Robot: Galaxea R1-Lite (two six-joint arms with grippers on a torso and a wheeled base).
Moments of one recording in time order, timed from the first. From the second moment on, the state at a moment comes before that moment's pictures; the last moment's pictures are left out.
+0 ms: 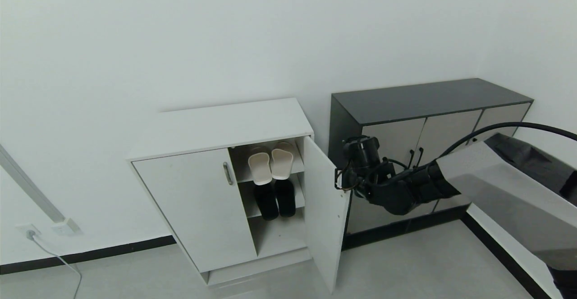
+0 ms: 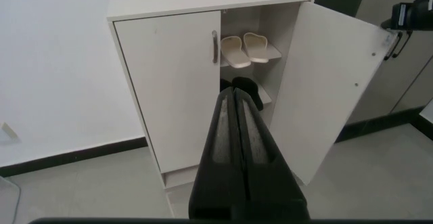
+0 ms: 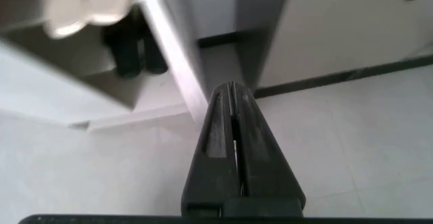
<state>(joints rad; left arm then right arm) 0.00 0.00 0.00 0.00 0.01 0.01 0.60 2.32 -1.49 -0.37 -0.40 0.30</state>
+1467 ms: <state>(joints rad) 0.00 0.00 0.00 0.01 0.01 0.01 0.77 2.16 -1.25 -0.50 -0.40 0.21</state>
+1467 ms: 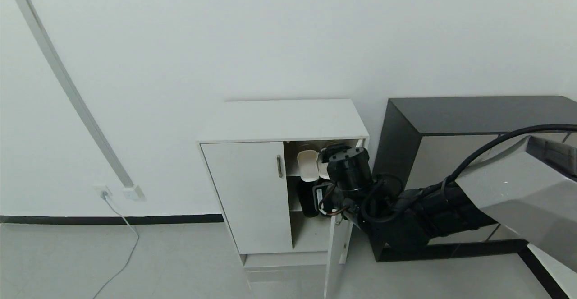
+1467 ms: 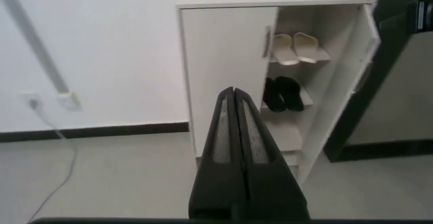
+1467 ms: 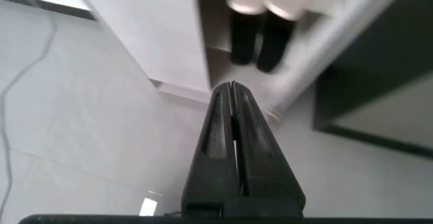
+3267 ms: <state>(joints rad) 0.00 0.00 0.00 0.00 0.01 0.01 0.60 2.42 -1.48 -0.67 -0.27 0.19</state>
